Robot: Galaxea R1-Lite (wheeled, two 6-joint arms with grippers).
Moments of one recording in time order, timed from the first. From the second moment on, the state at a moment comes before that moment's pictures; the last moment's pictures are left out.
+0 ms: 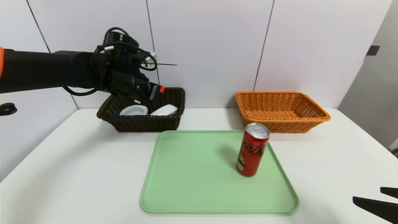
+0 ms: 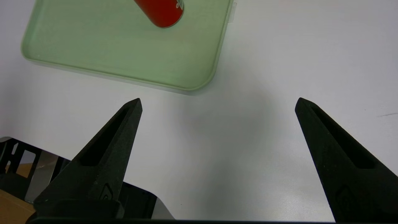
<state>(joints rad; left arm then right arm) -0.30 1.99 -1.73 0.26 -0.07 0.13 0.17 0.89 -0.67 0.42 0.23 0.13</state>
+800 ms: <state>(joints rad) -0.25 2.09 -1.79 0.27 -0.07 0.05 0.17 0.88 -0.67 0.42 0.23 0.13</state>
